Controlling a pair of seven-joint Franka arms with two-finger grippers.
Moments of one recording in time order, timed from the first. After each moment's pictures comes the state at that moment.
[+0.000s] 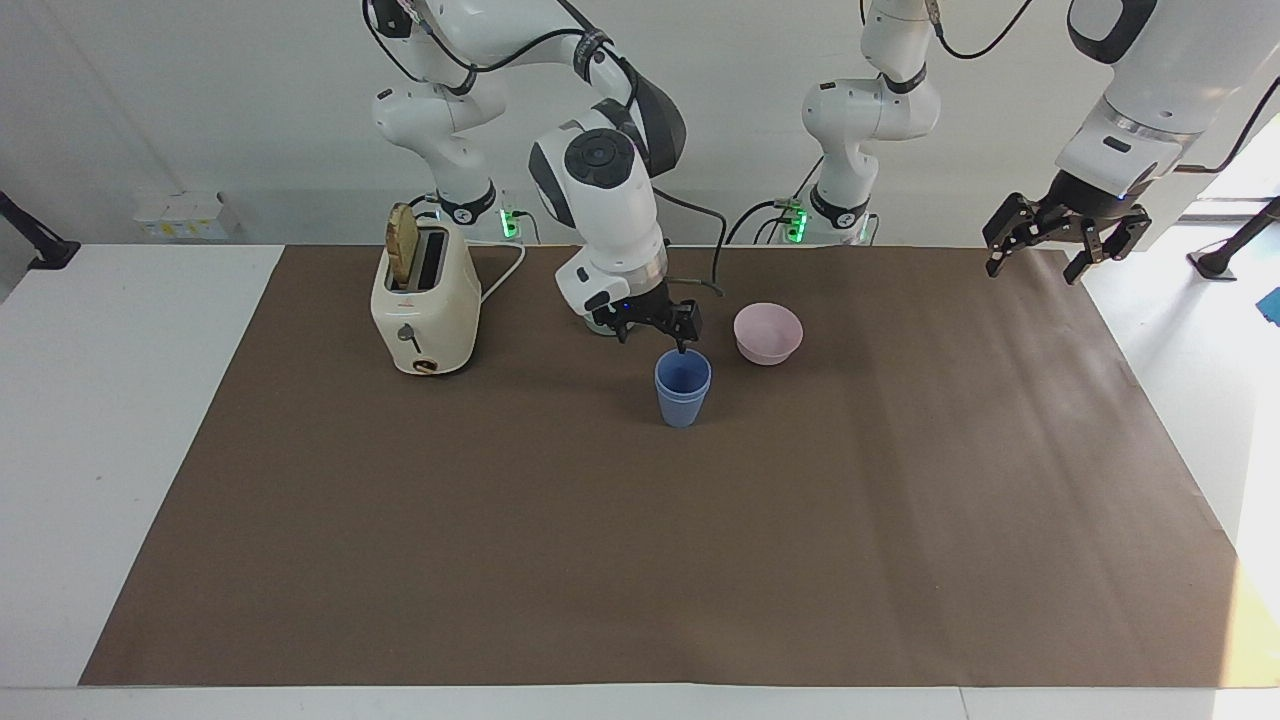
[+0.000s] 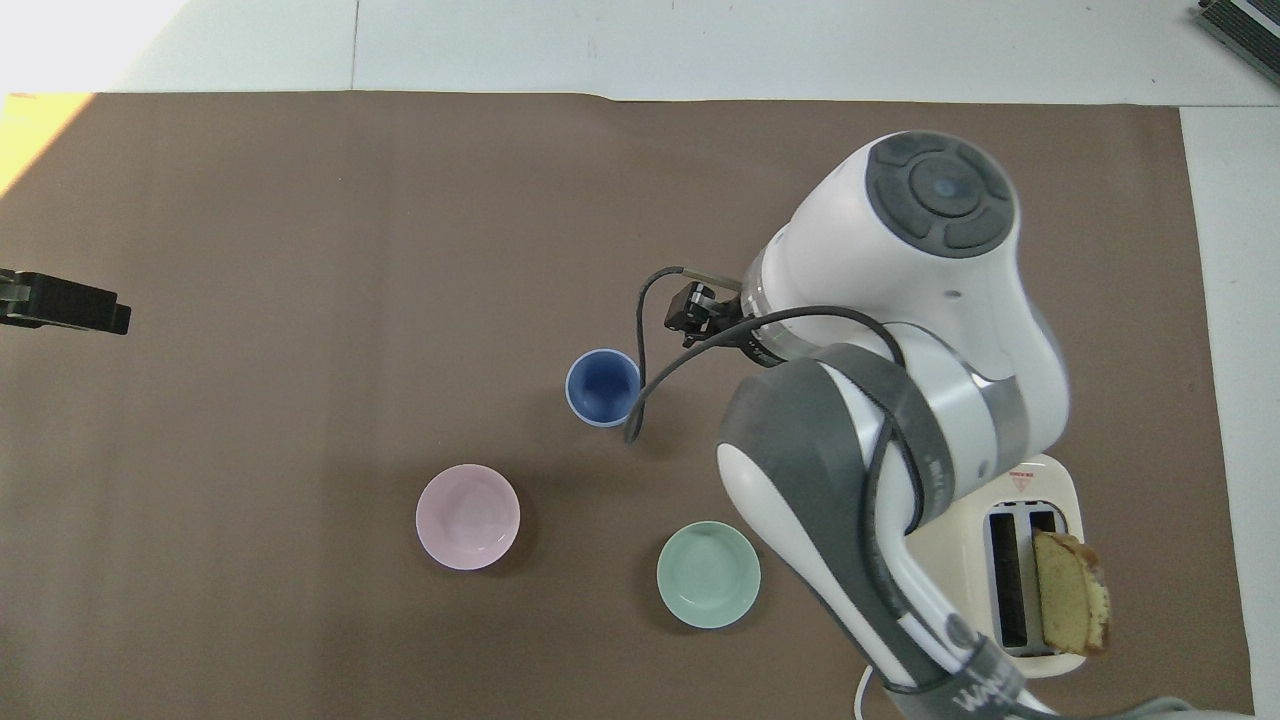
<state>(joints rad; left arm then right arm) -0.07 -0.01 0.04 -1.55 -0.03 1.58 0.14 0.41 0.22 0.01 -1.53 0.13 1.75 0.76</state>
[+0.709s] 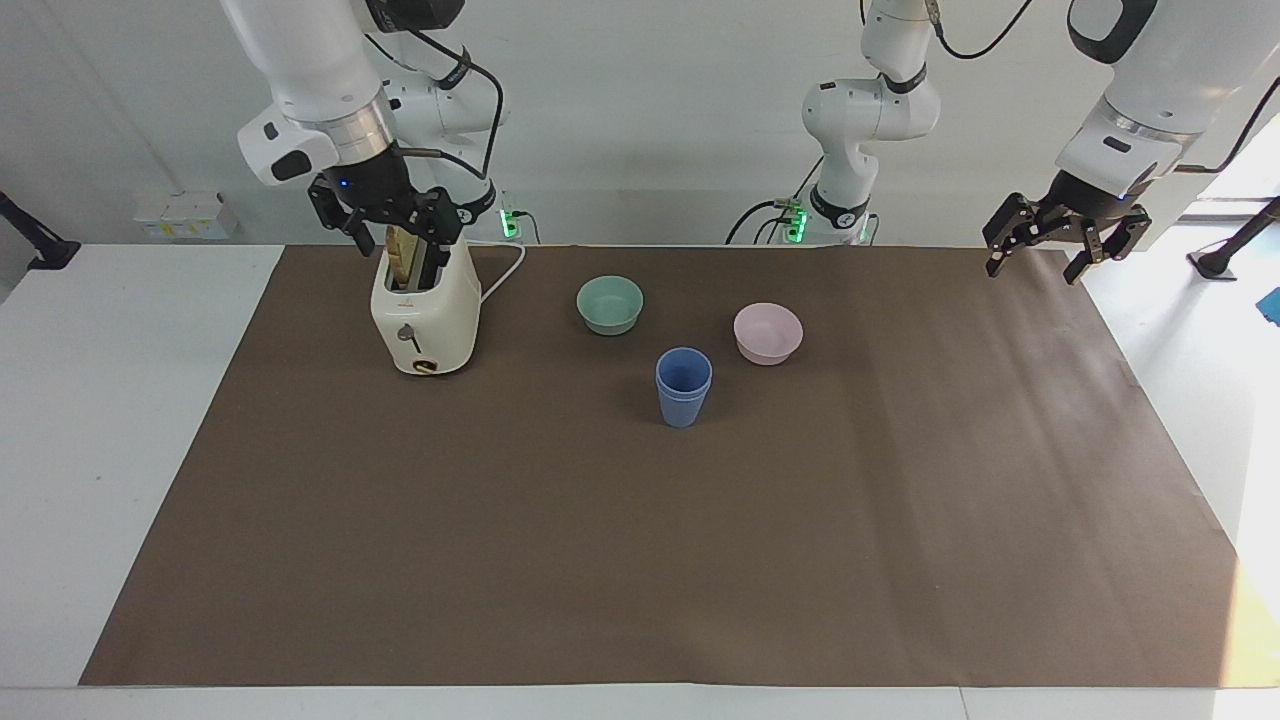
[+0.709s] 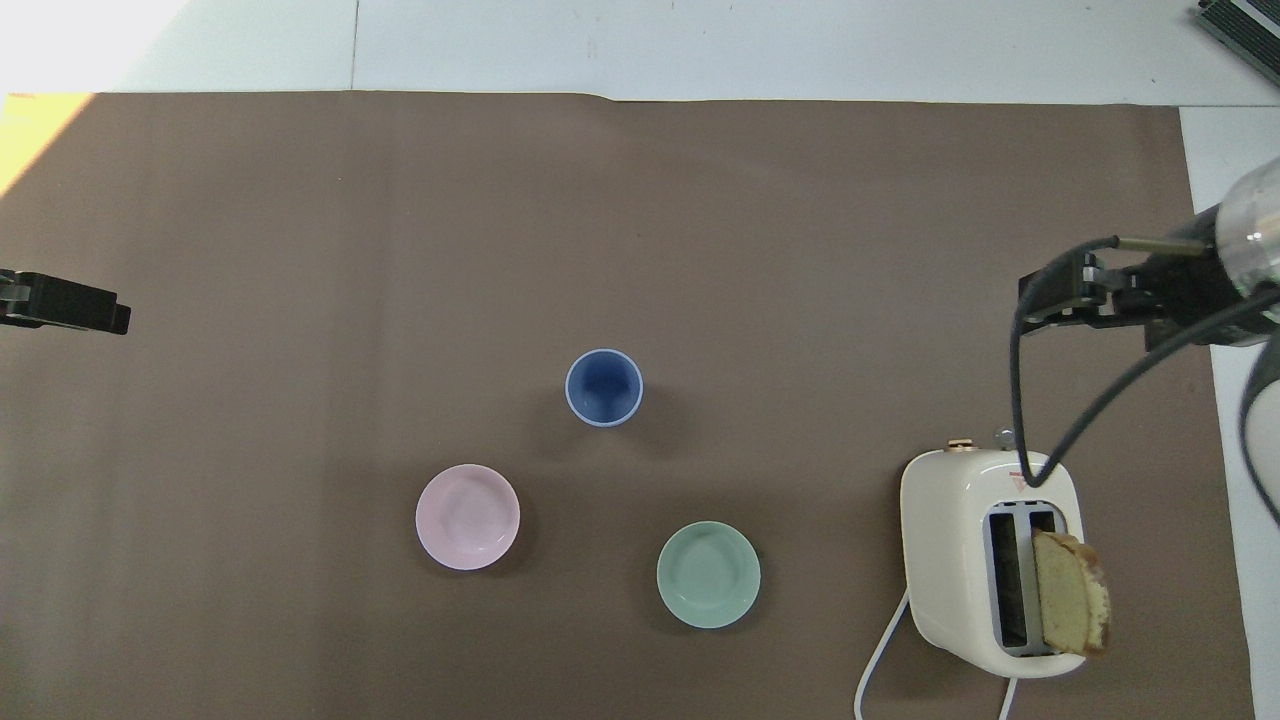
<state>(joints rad) -0.07 -0.01 0.04 -1.55 -0.03 1.58 0.14 0.14 0.07 -0.03 -1.37 0.00 1.40 0.23</state>
